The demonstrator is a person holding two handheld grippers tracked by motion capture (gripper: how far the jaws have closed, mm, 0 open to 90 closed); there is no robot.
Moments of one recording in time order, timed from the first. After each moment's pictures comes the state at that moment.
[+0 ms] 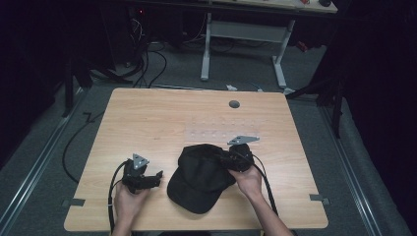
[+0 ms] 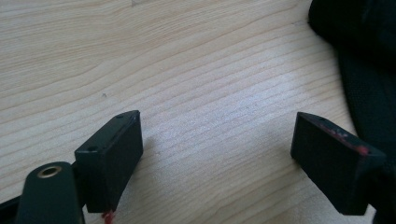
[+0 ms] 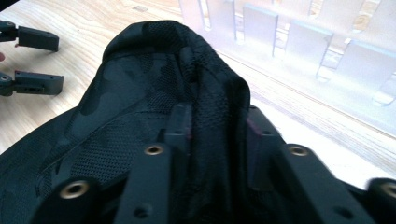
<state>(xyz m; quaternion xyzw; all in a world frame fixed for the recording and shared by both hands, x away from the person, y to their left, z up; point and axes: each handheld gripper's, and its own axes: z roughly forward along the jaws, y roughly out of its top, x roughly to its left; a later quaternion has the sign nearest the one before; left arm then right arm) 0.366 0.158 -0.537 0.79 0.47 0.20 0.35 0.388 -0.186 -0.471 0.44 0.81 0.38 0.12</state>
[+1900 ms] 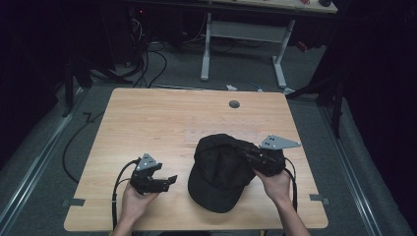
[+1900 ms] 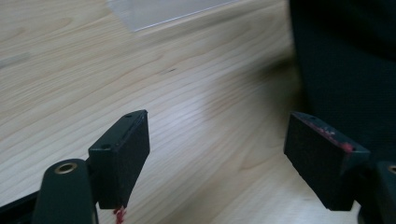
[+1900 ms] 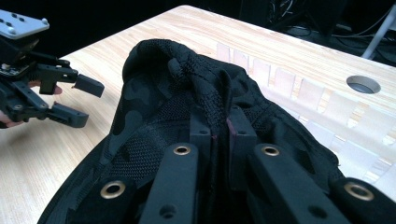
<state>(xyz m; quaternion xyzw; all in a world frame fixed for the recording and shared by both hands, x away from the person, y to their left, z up) 0.349 0.130 -0.499 0.81 0.37 0.09 0.44 0.339 -0.243 -0.405 0.37 0.78 0.47 0.18</state>
